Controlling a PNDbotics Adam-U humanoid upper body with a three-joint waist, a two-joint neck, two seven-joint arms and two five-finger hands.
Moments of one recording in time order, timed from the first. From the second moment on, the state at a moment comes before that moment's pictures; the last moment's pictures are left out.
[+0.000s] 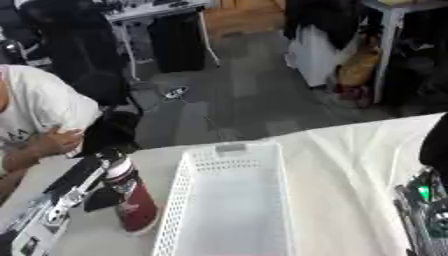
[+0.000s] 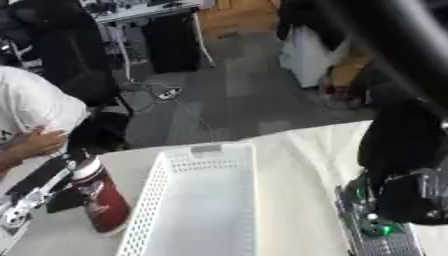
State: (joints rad) left arm -0.81 0.50 -0.23 -0.91 -0.60 -0.27 0.09; right arm -0.65 -0.21 0.07 -1.99 0.39 -0.66 -0.54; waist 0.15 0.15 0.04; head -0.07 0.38
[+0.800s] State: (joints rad) left arm -0.79 0.48 -0.21 -0.89 -0.64 -0.42 0.33; right arm -0.65 -0.21 0.07 -1.99 0.39 -0.66 -0.54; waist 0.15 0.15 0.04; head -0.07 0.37
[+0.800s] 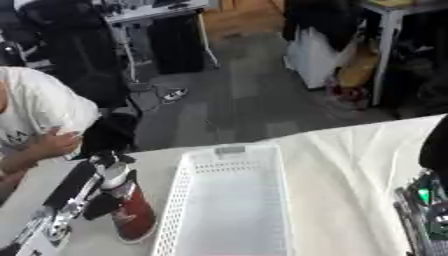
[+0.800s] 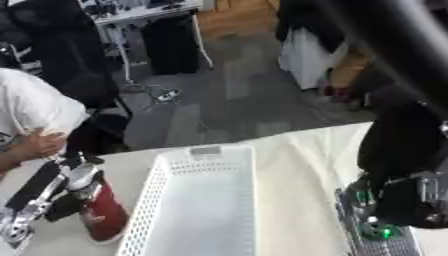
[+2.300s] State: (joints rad) left arm -0.79 0.62 -0.22 -1.15 -0.58 -0.34 0.31; right arm -0.65 -0.21 0.07 -1.99 0.38 -0.67 -0.54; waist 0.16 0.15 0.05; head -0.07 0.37
